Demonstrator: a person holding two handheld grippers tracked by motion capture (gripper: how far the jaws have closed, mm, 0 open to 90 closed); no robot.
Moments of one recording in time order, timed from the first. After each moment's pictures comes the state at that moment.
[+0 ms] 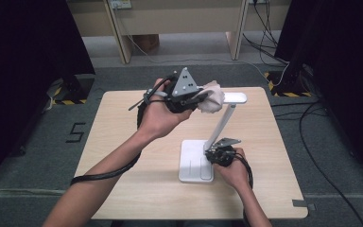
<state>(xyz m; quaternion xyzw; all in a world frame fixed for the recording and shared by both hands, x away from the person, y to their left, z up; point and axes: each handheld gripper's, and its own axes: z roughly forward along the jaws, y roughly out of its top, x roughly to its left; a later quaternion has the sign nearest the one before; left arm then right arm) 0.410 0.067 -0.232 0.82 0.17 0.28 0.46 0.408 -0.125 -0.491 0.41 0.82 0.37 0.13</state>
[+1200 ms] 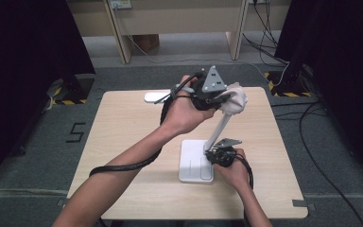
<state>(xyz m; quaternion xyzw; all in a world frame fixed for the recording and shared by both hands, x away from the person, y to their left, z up) 0.416 0.014 -0.228 0.84 0.14 0.25 0.46 0.406 -0.127 -0.493 0.41 0.82 0.38 0.13</state>
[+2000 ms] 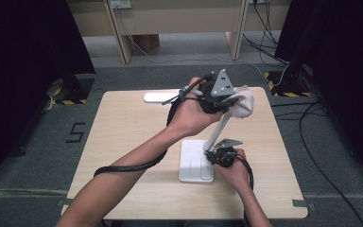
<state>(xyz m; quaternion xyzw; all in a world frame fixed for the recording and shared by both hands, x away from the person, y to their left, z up) 0.408 0.001 -0.229 0.85 0.11 0.25 0.46 0.406 -0.129 -0.495 0.41 0.82 0.39 0.14</state>
